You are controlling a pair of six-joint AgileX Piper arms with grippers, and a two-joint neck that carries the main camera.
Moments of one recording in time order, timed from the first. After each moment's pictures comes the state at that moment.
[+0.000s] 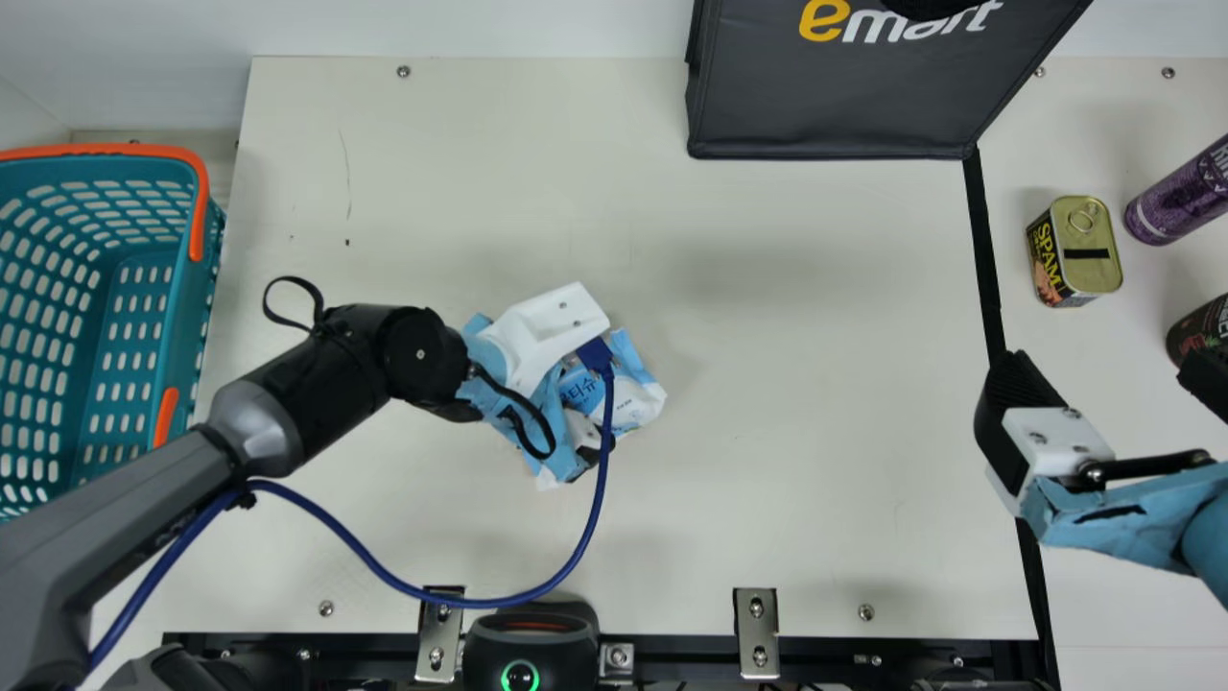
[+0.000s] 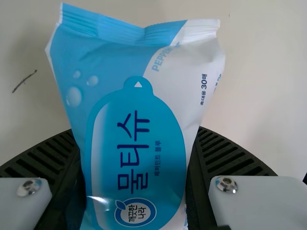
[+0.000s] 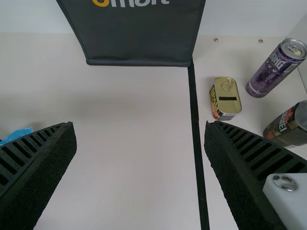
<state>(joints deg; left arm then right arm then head) -37.2 97.2 -56.7 -33.3 42.1 40.9 0.7 42.6 -69.8 -0.8 69.6 0.0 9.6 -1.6</state>
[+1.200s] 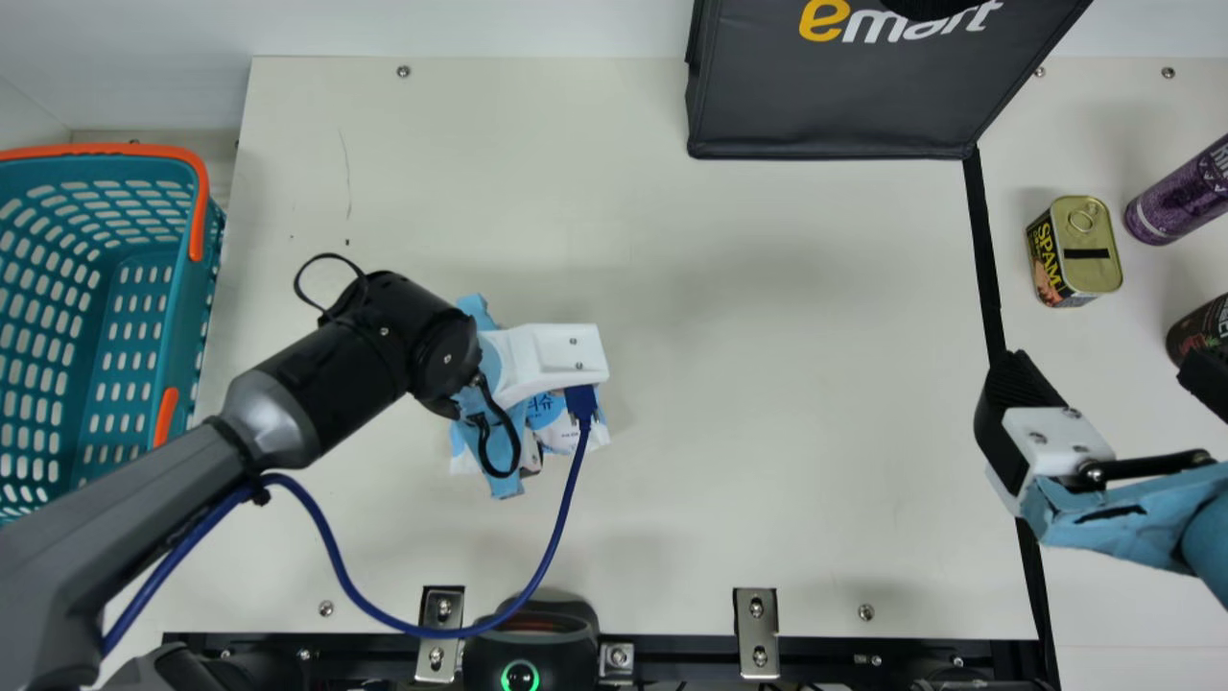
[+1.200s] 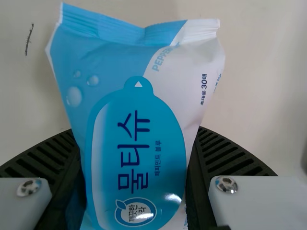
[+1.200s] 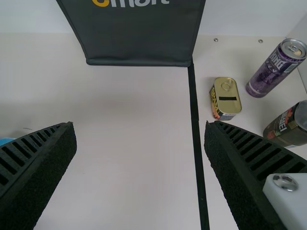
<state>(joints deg) -40.4 97.9 -63.8 -8.7 56.4 43.0 0.7 42.6 -69.8 -0.8 69.6 0.0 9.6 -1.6</state>
